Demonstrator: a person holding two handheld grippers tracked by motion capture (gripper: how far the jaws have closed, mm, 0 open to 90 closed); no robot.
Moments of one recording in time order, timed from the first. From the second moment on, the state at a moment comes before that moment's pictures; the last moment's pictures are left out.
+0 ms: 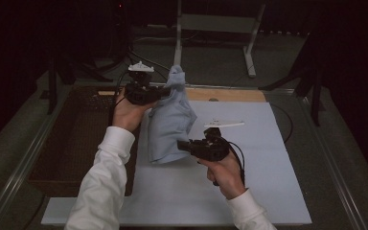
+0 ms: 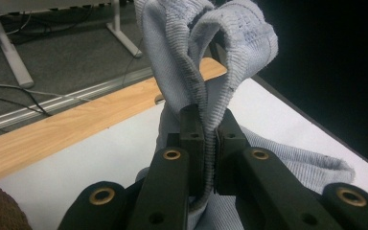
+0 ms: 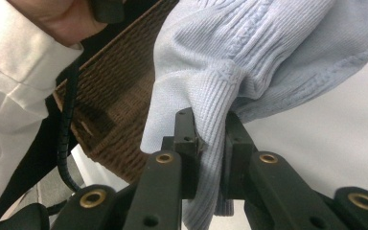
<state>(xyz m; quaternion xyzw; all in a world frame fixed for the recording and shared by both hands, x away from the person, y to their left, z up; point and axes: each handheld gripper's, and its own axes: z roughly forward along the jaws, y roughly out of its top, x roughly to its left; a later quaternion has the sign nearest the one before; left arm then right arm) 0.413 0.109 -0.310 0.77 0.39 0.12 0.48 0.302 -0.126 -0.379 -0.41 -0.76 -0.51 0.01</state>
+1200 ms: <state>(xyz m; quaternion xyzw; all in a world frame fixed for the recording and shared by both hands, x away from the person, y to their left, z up) 0.412 0.135 -0.290 0.77 0.40 0.14 0.49 0.307 -0.091 -0.354 -0.38 -0.76 -0.53 0.01</state>
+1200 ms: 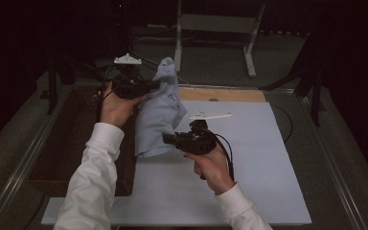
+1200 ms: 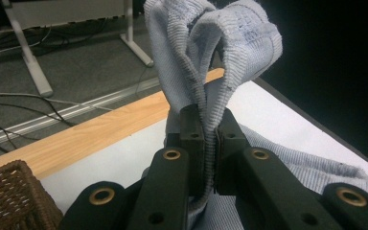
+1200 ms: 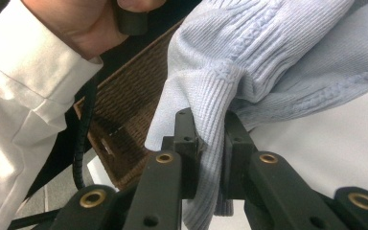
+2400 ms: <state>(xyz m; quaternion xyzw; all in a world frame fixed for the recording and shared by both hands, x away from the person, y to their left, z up) 0.406 0.163 -0.284 0.76 0.41 0.16 0.48 0.308 -0.055 -0.354 -0.37 -0.76 -0.53 0.02</state>
